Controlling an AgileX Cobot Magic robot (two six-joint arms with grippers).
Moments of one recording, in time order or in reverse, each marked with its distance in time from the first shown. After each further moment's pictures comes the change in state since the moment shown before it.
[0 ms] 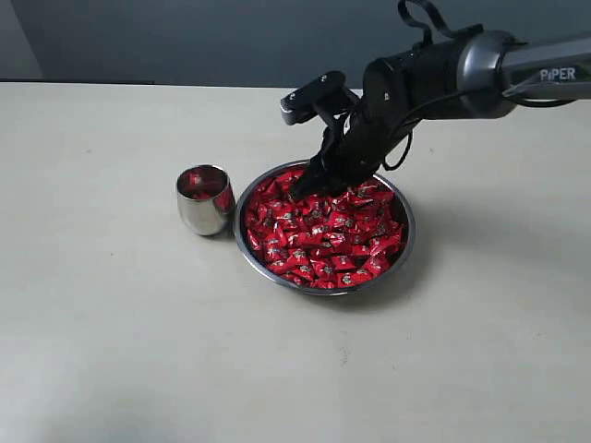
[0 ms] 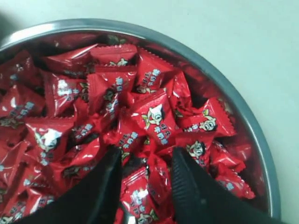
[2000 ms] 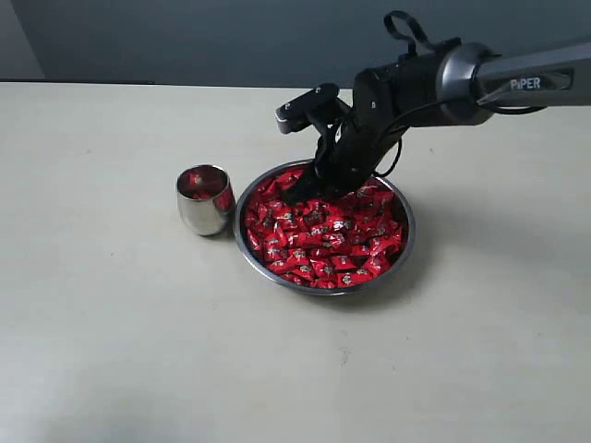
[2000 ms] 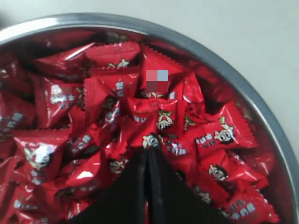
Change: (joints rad) left arm 0.000 0.000 0.000 0.000 0.000 0.000; right arm 0.000 0.070 -0.047 0.034 0.008 0.002
